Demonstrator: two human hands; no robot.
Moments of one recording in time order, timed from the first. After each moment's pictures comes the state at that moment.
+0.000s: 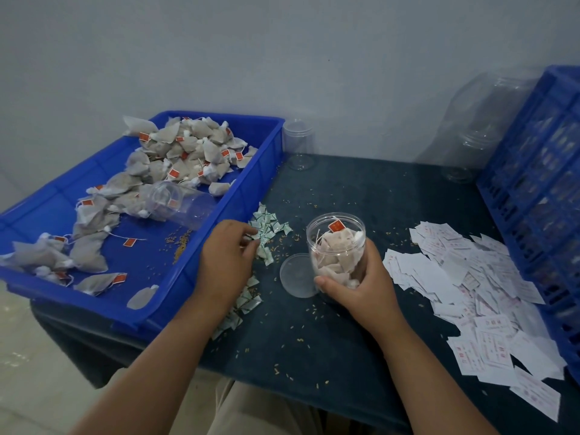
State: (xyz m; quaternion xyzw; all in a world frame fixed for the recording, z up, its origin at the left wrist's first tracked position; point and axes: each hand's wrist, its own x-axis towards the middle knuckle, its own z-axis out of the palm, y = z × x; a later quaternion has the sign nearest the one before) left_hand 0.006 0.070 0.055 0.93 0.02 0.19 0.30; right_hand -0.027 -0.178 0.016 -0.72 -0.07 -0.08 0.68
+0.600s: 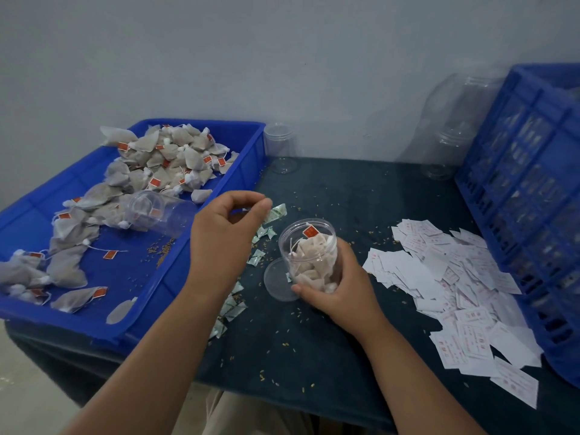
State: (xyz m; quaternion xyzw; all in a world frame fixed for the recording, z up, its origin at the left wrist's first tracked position) left_hand -0.006 0.019 0.126 0.79 0.01 0.20 0.57; right_hand -0.024 -0.178 0.010 -0.76 -0.09 -0.09 0.63
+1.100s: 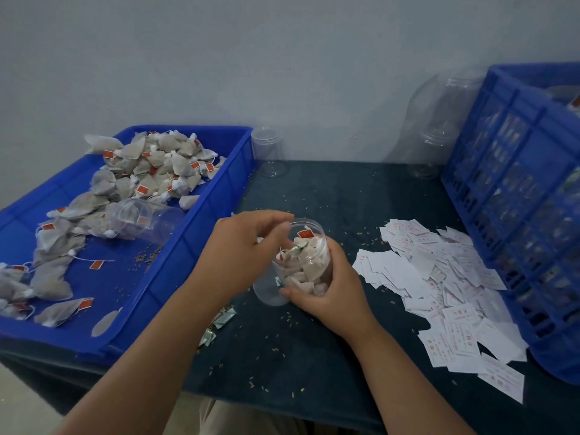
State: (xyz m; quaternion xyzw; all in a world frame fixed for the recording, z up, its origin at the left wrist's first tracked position) left_hand -0.007 -0.002 0.137 0.92 -0.14 0.09 0.35; right_hand -0.023 -0.180 0.009 -0.75 -0.09 -0.11 0.65
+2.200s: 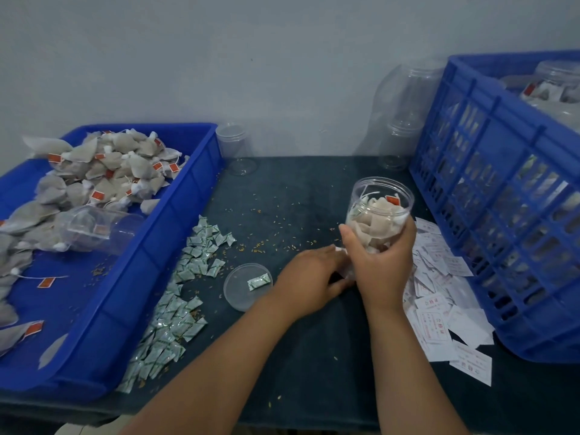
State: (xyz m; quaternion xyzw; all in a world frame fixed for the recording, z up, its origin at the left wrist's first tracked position) left_hand 0.033 -0.121 0.022 0.89 -0.40 -0.01 0.23; right_hand 0.001 -0.255 0.017 -0.67 0.14 -0.40 0.61
